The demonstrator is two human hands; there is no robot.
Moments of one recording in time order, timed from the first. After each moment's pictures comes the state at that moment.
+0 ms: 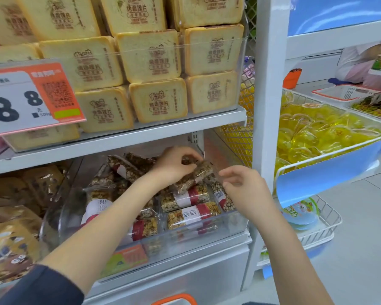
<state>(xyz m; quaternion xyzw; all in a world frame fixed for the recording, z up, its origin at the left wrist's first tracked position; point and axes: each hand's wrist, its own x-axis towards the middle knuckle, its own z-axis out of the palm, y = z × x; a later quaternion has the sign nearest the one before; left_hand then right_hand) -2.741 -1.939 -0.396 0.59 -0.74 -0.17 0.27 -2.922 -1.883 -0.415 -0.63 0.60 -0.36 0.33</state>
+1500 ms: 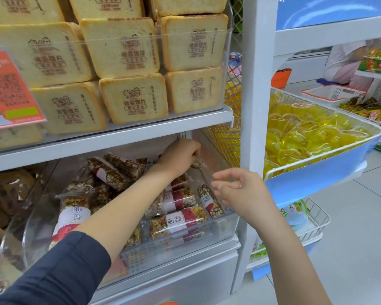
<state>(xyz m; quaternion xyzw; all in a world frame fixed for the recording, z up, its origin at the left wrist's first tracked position) -2.770 -2.006 -0.419 0.54 -0.82 -0.01 0.19 -2.937 -1.889 -0.414 -0.56 0.57 -0.40 0.45</state>
